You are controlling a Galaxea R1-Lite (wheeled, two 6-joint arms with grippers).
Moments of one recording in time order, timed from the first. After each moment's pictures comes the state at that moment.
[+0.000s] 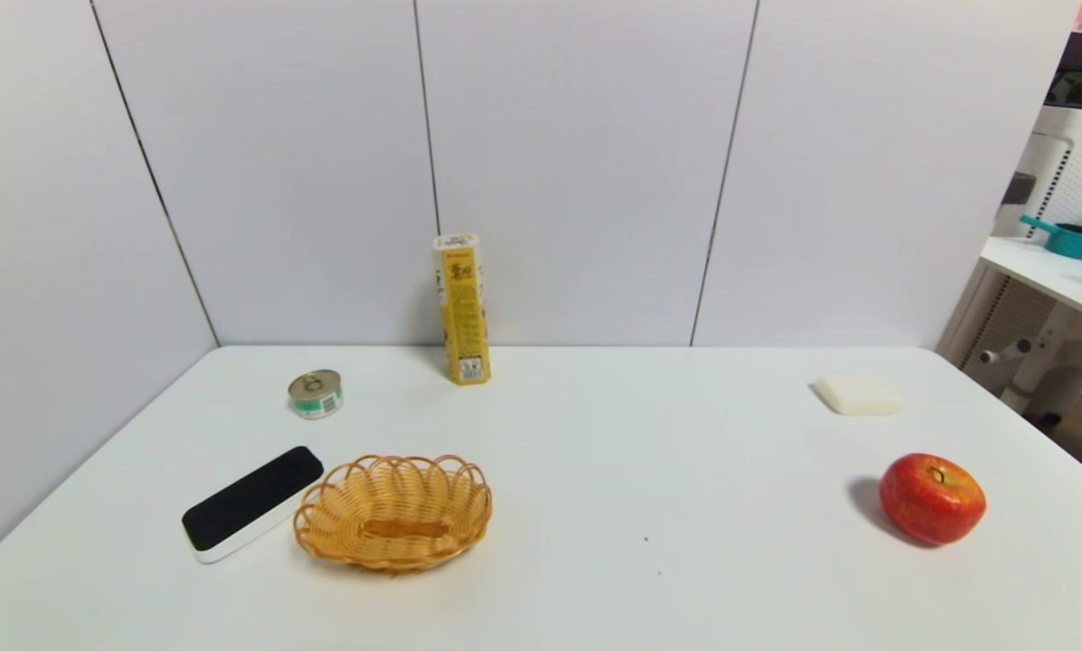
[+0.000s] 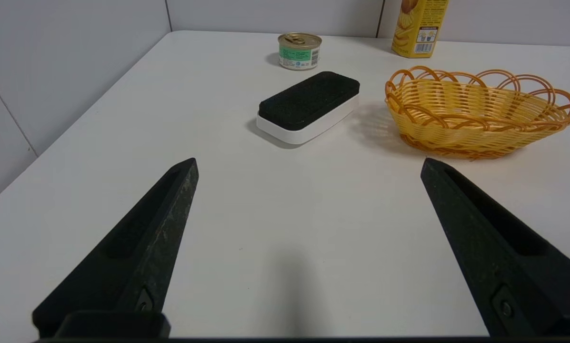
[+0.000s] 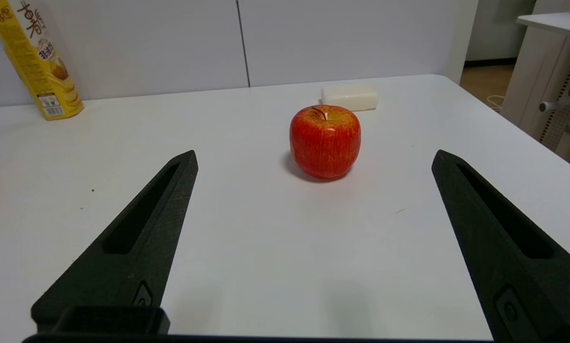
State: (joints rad) left arm -0.01 0.00 -0.01 0.02 0.03 -0.05; right arm 0.00 0.00 0.00 -0.08 -0.03 0.07
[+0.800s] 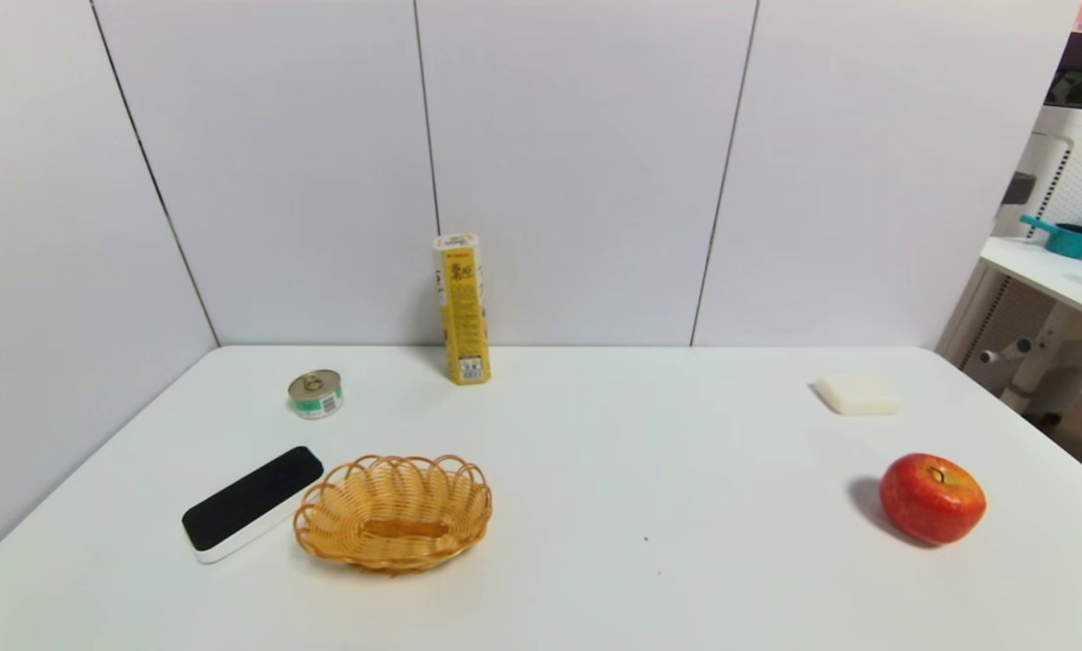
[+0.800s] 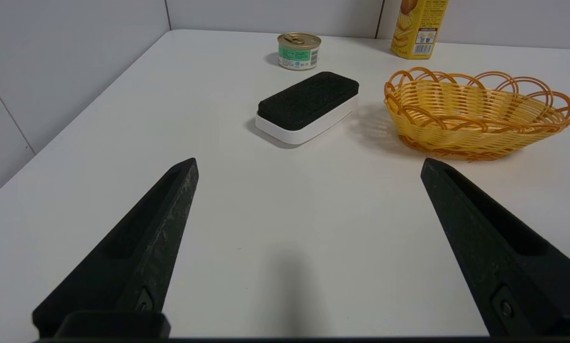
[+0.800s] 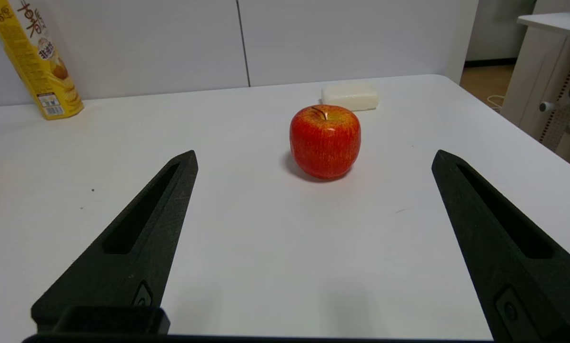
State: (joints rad) left arm -0.01 0.00 -0.01 0.02 0.03 -0.06; right arm 0.00 0.00 0.00 -0.08 -0.03 0.07
